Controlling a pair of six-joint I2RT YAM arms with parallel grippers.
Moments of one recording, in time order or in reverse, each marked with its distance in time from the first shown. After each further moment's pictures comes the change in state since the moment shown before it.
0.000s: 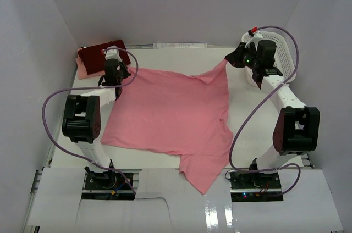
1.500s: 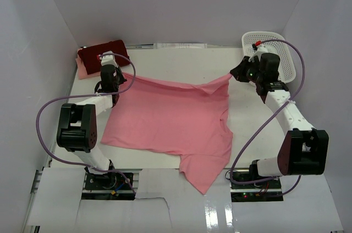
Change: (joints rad) left arm 0.018 -0.130 -0.146 -0.004 -0.057 0.045; right arm 0.002 -0.244 -0.204 -0.146 0.103 -0.011
